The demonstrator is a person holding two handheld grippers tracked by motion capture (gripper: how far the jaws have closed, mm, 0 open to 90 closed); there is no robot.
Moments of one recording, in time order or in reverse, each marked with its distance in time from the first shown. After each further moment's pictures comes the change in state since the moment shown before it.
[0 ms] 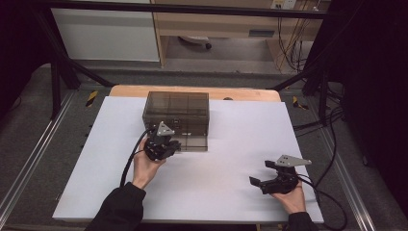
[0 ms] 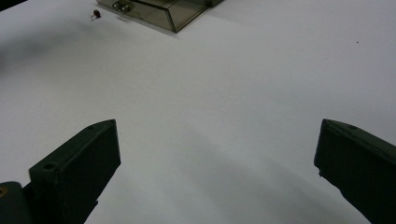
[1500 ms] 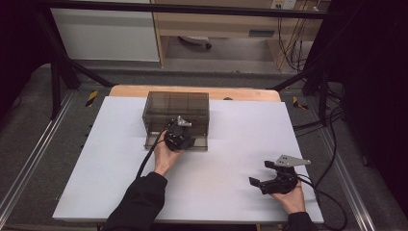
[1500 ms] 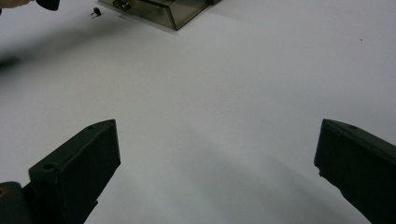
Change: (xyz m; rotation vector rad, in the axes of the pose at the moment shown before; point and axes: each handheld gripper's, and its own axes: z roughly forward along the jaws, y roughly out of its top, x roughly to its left) left arm 0.004 0.020 0.071 0.056 -0.010 -0.066; right arm 0.000 -0.001 0.002 0.006 0.003 -0.001
